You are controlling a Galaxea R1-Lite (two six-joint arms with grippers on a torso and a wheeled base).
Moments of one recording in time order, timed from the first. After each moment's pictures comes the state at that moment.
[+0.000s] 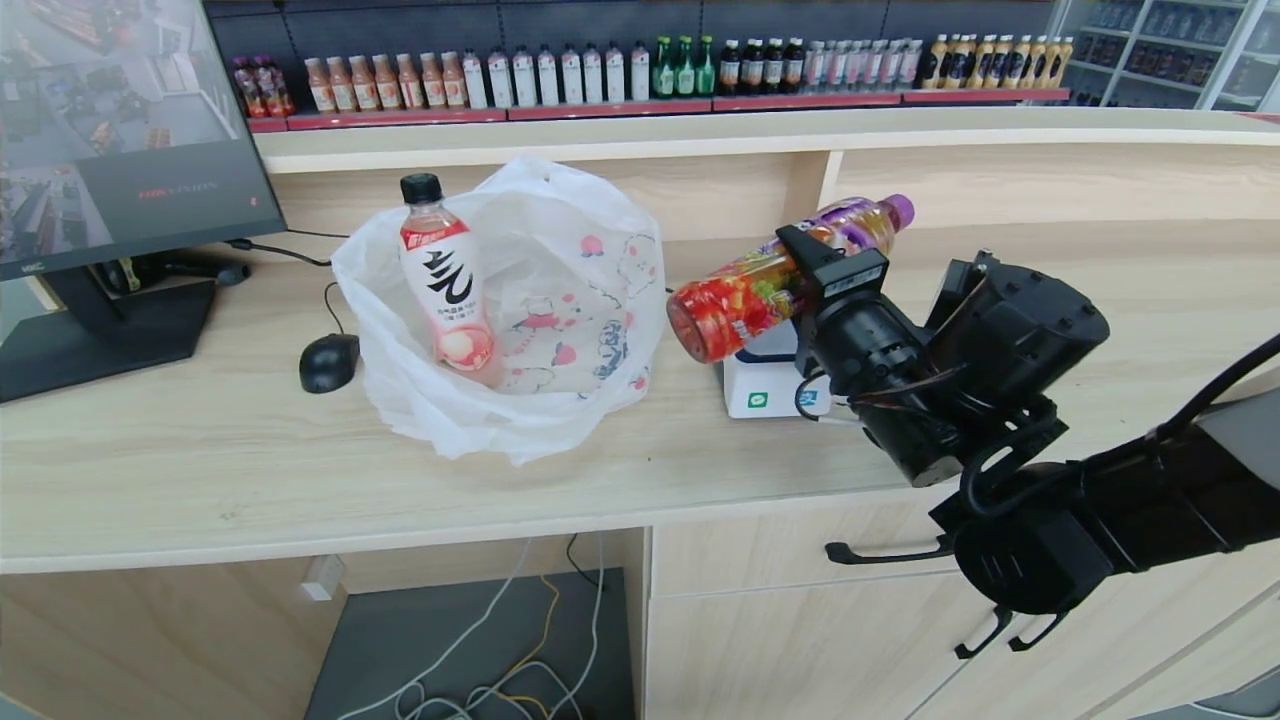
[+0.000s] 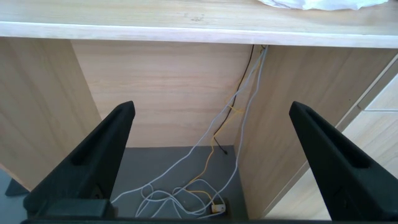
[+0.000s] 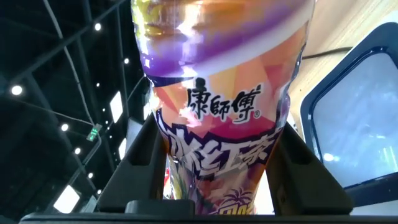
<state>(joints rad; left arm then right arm) 0.00 0.00 0.00 0.00 0.00 0.00 0.58 1.96 -0.95 -1.39 -0.22 1.17</state>
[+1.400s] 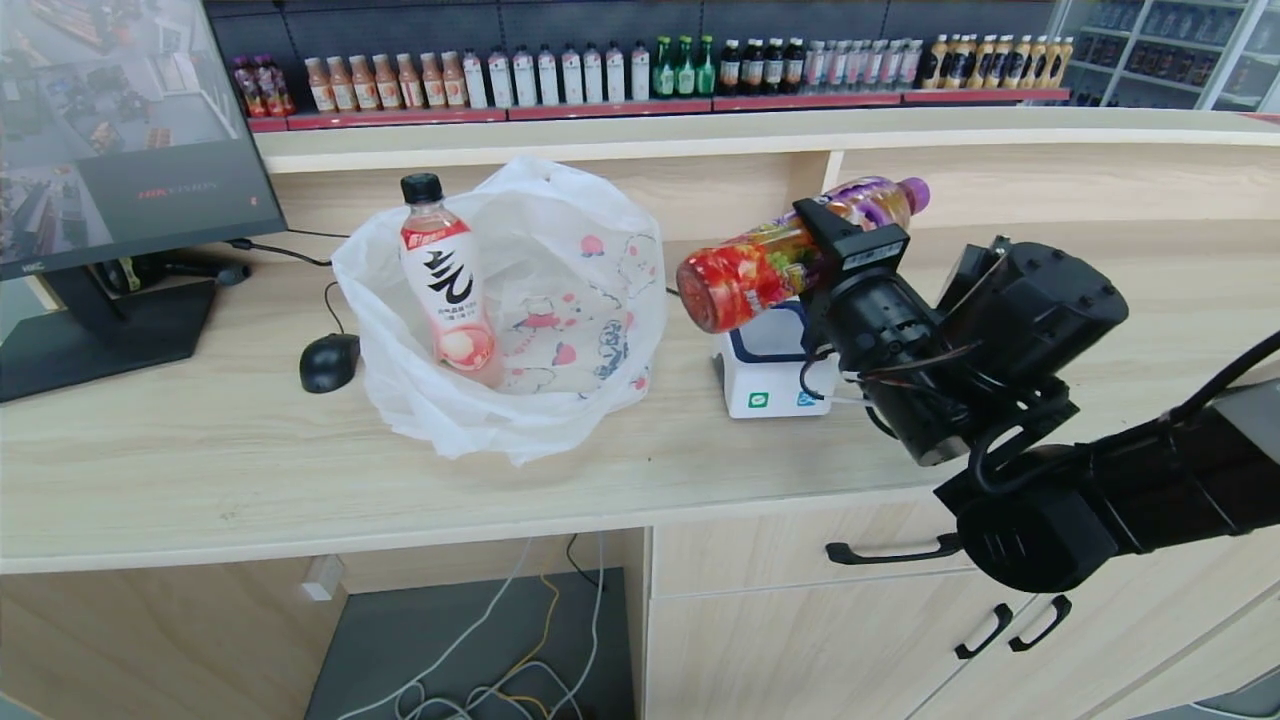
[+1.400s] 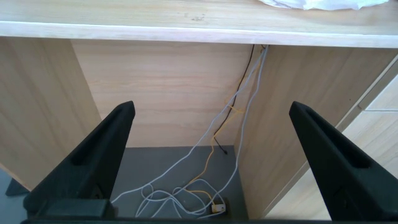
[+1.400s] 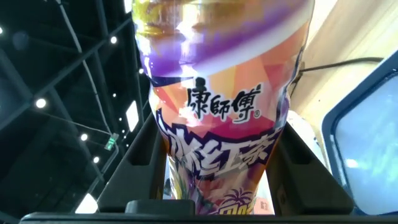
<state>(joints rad) 0.00 0.00 0.00 0.00 0.00 0.00 0.56 1.95 -0.99 -1.39 -0.22 1.23</state>
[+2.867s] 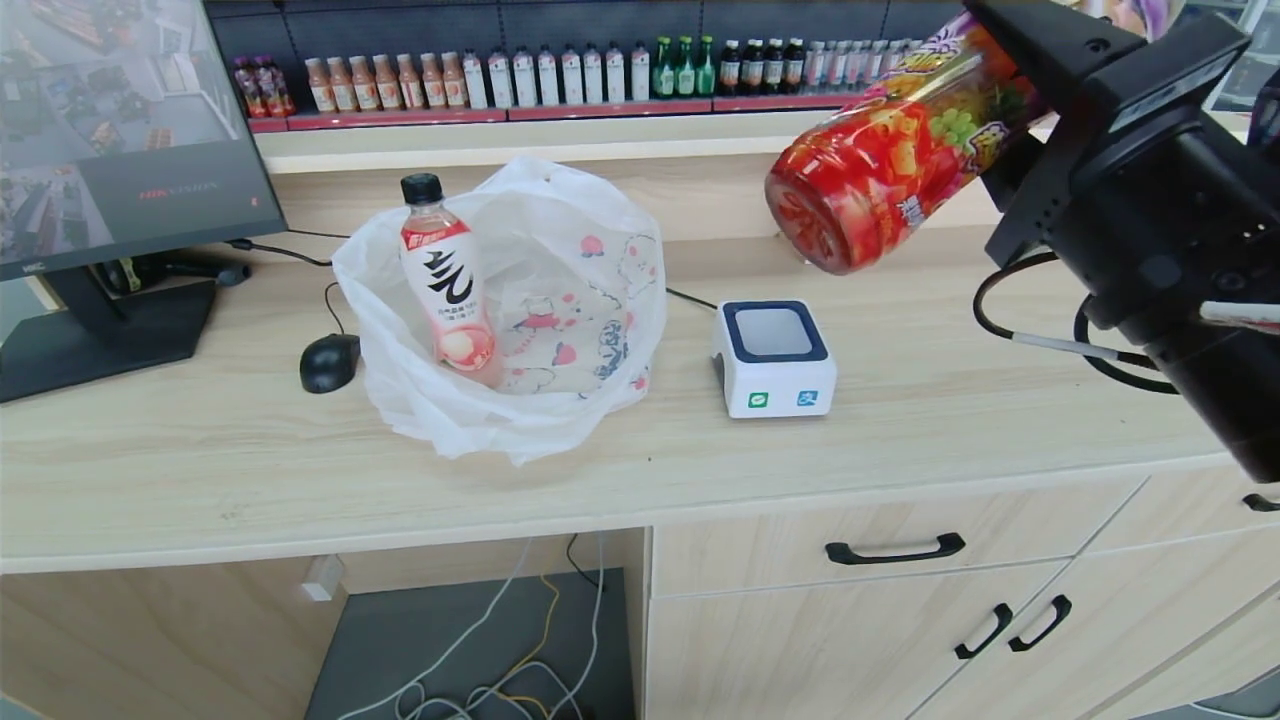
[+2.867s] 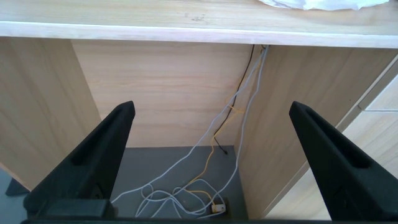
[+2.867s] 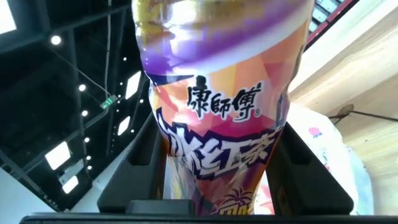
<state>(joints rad) 0.00 0.00 0.00 0.00 0.00 0.00 0.68 1.51 -0.85 -1.26 -0.21 0.80</state>
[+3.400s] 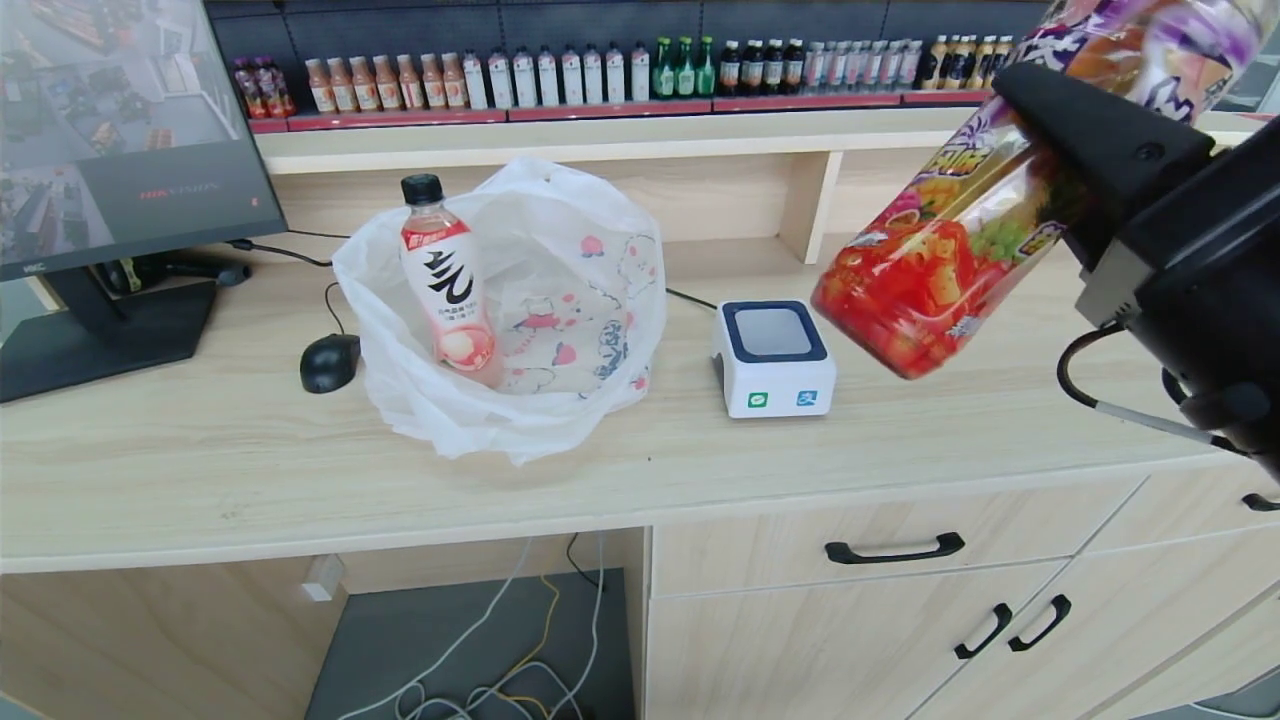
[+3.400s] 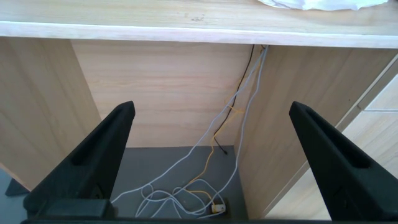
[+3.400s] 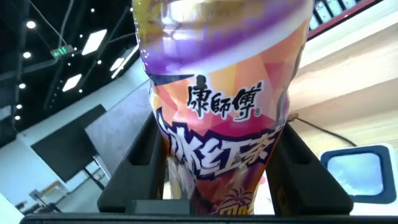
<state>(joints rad) 0.00 0.00 0.00 0.00 0.00 0.00 0.74 1.38 -0.66 -1.26 -0.20 0.45</state>
